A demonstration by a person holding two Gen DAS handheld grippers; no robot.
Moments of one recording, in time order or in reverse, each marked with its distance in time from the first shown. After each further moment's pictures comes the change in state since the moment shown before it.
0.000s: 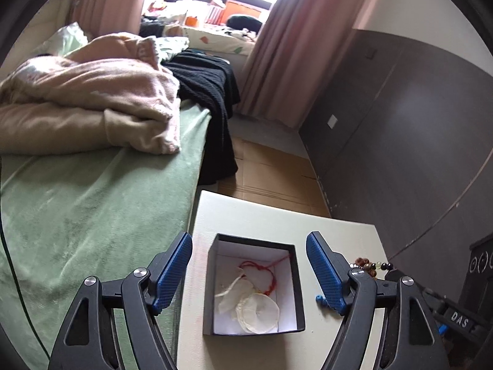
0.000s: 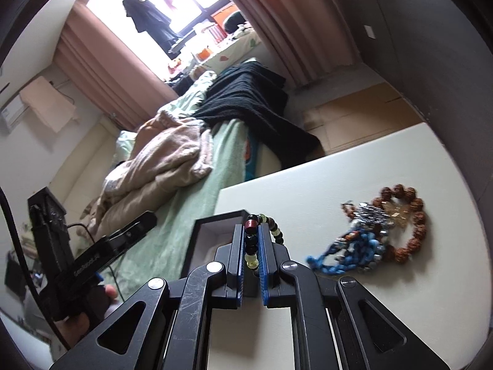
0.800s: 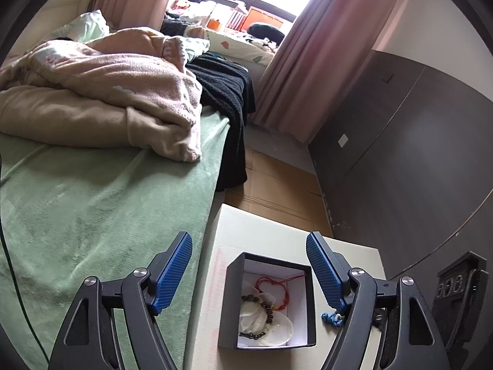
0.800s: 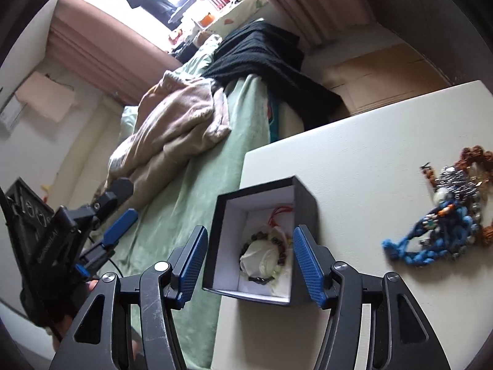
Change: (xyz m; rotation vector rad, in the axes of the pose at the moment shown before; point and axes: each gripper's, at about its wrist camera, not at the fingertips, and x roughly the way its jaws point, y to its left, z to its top) left arm -0.006 0.027 0.014 -0.082 -0.040 0.007; right arm 0.066 0.017 -0.008 0.064 0.138 0.020
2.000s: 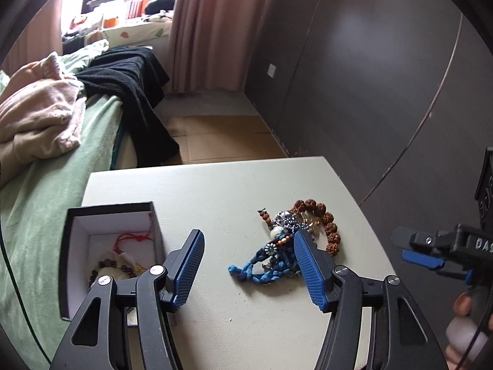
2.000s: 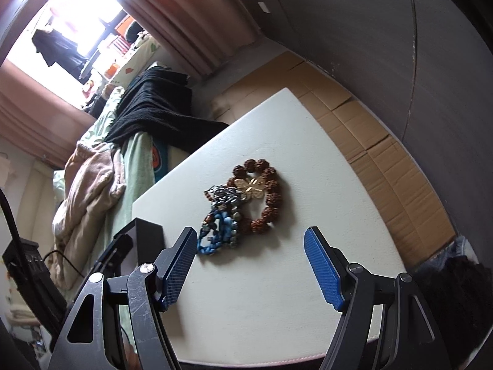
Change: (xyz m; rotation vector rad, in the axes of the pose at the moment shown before) left arm 0.068 -0.158 -0.099 0.408 0.186 -0.108; right arm -0.140 -0.138 -0.007 0.299 -0.077 -0.321
